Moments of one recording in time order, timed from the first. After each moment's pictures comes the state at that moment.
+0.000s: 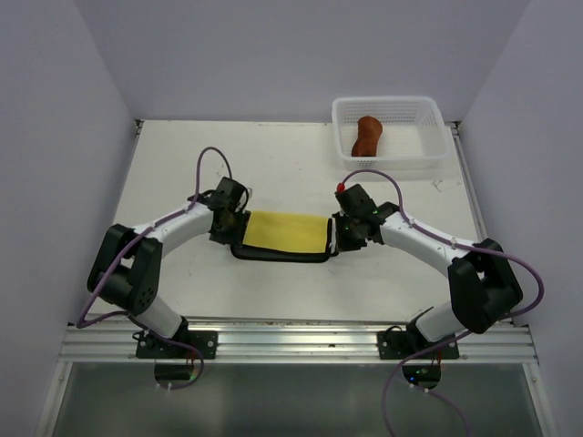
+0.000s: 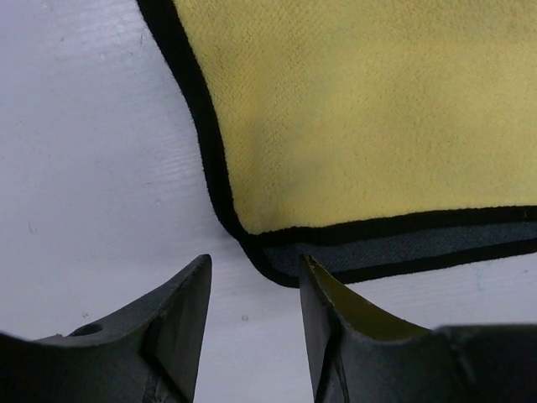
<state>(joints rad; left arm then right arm) -0.41 1.59 0.96 -0.60 -0.07 -0.18 0.58 1.49 0.94 -0.56 -0.02 0.49</state>
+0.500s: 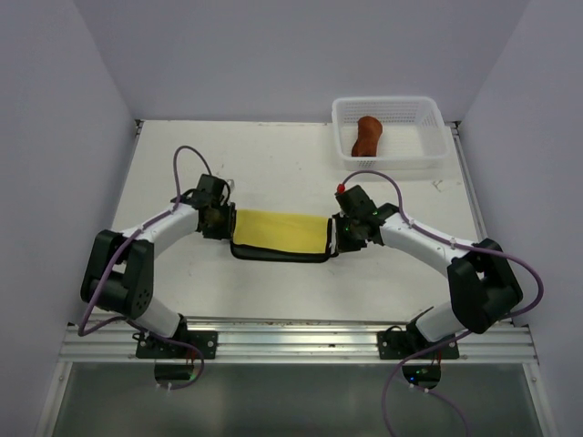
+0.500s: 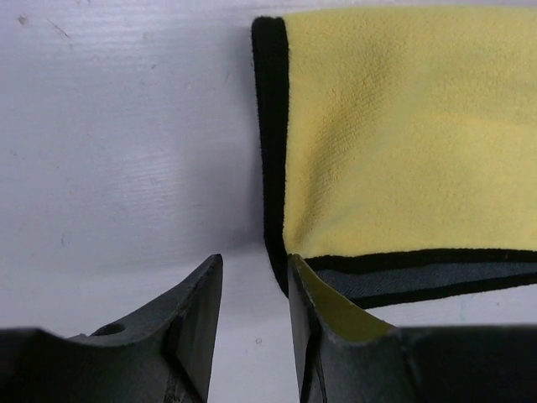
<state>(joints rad) -0.29 1.55 0.90 -0.49 0.02 -0.23 0.58 1.49 0.93 -0.55 -0.02 0.50</state>
